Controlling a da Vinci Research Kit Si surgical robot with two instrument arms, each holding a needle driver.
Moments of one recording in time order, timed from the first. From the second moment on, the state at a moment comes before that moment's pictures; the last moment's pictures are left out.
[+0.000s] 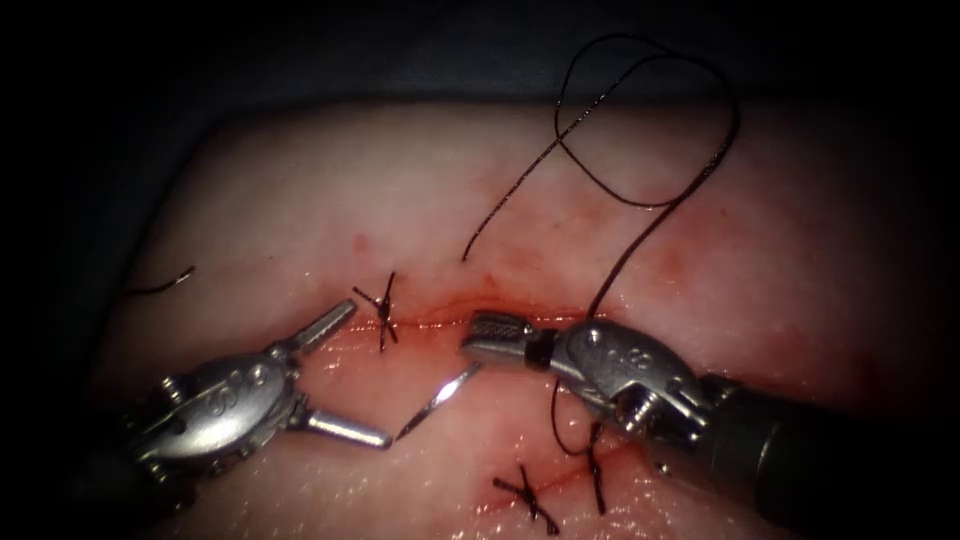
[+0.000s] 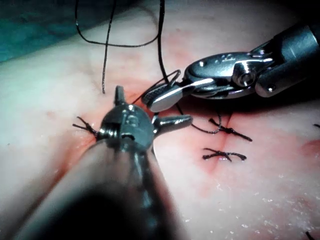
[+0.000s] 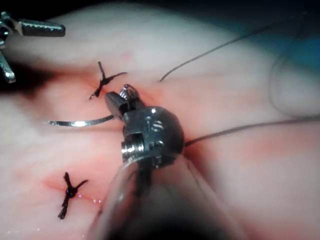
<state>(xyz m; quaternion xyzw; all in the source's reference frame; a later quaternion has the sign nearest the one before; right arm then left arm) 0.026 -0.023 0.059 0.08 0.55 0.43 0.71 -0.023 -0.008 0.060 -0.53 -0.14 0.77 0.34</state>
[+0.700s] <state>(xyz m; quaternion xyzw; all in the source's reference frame) 0.027 -0.023 0.056 0.03 0.59 0.34 0.73 -0.028 -0.008 0.064 -0.41 -0.34 0.77 0.35</state>
